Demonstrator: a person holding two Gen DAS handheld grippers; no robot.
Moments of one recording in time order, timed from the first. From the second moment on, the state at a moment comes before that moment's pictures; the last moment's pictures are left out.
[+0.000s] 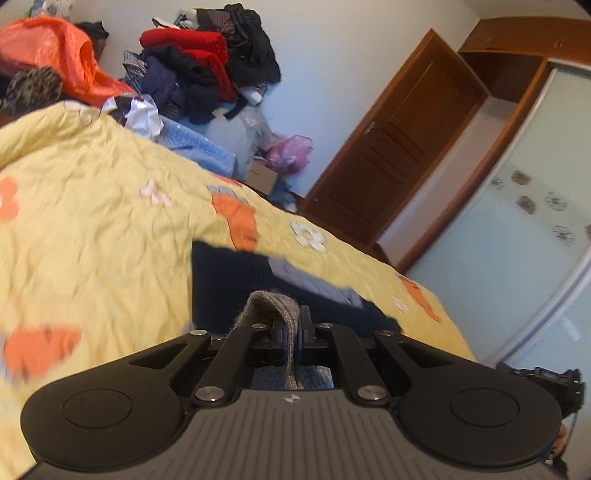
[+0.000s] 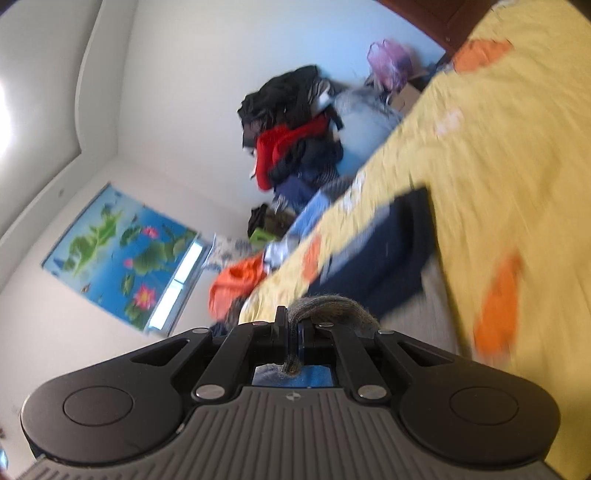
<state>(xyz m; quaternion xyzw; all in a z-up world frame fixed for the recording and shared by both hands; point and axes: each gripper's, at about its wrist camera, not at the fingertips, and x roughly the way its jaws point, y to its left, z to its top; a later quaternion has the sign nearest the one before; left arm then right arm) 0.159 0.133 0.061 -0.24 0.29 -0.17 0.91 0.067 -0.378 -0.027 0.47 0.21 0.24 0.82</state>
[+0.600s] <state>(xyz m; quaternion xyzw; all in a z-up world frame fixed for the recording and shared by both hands) 0.345 0.124 -0.001 -0.26 0.33 -0.09 0.90 0.288 -0.400 -0.095 0.49 0.25 0.12 0.82</state>
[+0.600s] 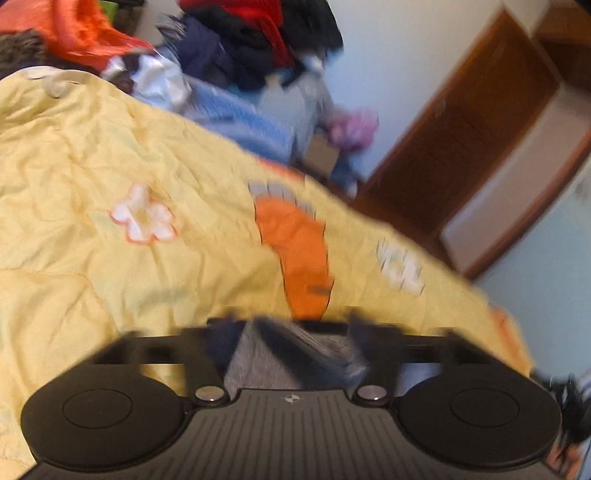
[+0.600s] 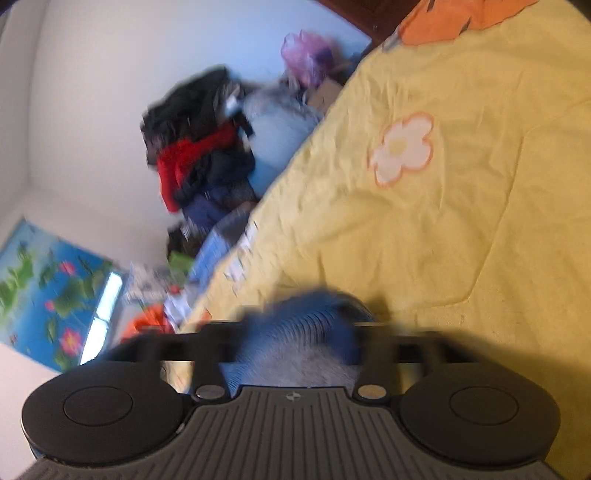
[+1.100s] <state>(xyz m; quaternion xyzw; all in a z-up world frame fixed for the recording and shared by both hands) 0.162 0.141 -0.033 -0.31 0.33 -0.07 0.89 0.086 -0.361 -0.085 0.38 0.28 0.11 0.88</state>
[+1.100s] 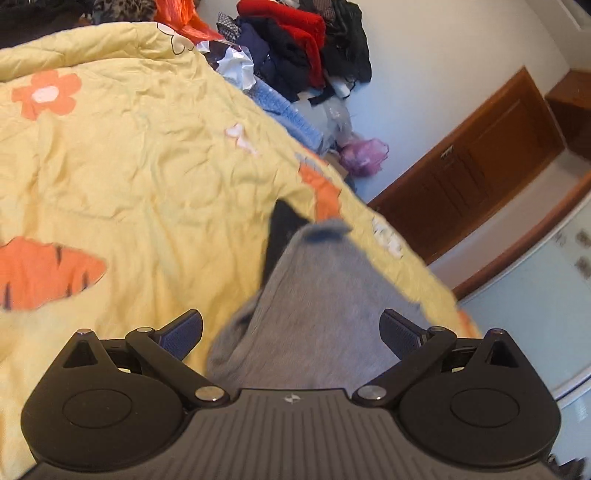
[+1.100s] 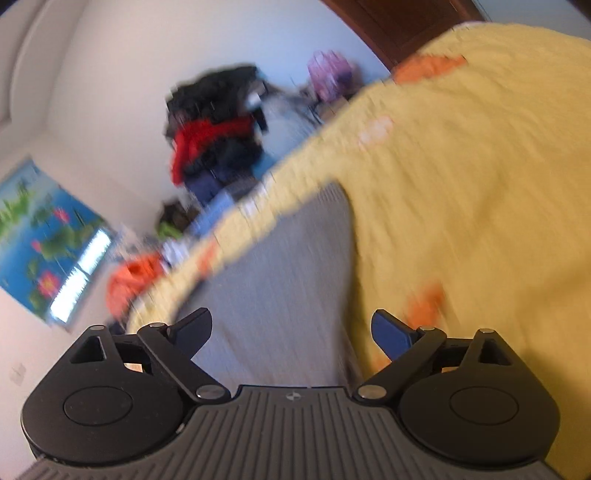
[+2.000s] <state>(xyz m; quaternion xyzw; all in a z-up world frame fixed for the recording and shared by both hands) 0.273 0.114 0.005 -0.27 0.26 -0.01 0.93 0.075 -0.335 -0.094 0.33 0.27 0.10 0.90</state>
